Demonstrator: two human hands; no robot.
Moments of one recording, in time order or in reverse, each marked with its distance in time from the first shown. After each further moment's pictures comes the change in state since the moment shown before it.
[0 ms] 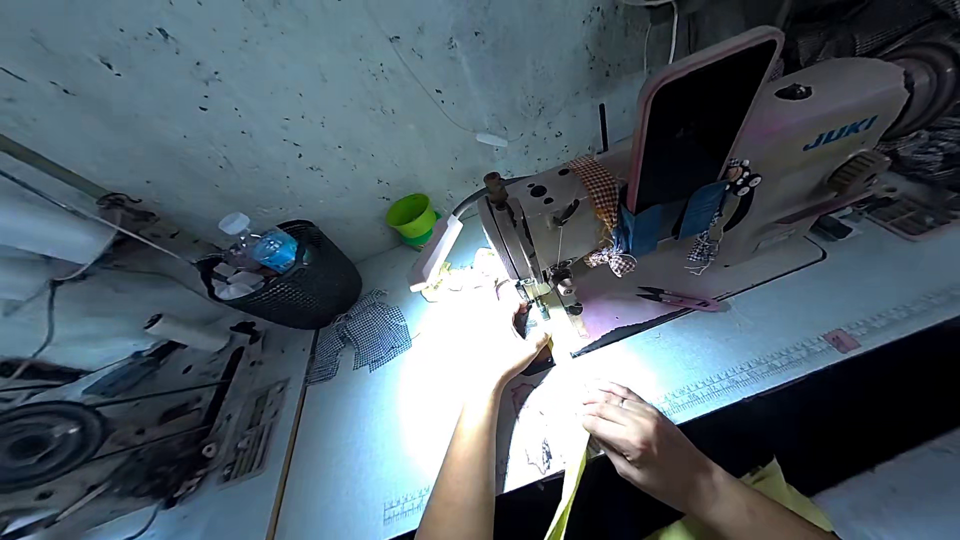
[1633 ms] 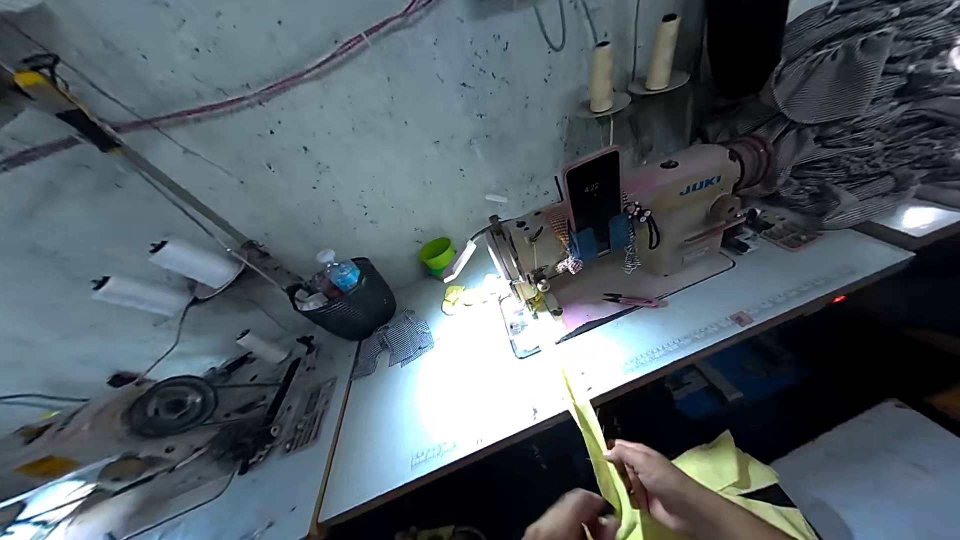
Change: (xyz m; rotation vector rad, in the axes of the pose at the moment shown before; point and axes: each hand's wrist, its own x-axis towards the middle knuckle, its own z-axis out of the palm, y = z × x) left_hand -0.309 0.104 0.010 -0.417 -0.102 0.217; right_hand -0.077 -0.070 -0.027 1.355 -0.154 1.300
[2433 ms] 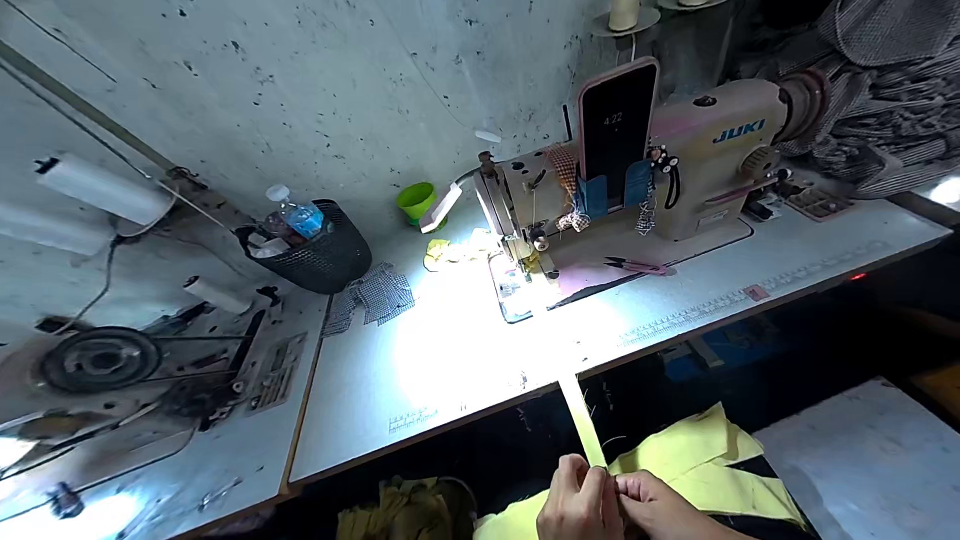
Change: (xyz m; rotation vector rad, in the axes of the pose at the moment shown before) left_hand 0.013 -0.038 0.077 0.419 0.404 -0.047; right_hand -0.036 0.046 -0.007 -0.279 -0.158 -0.046
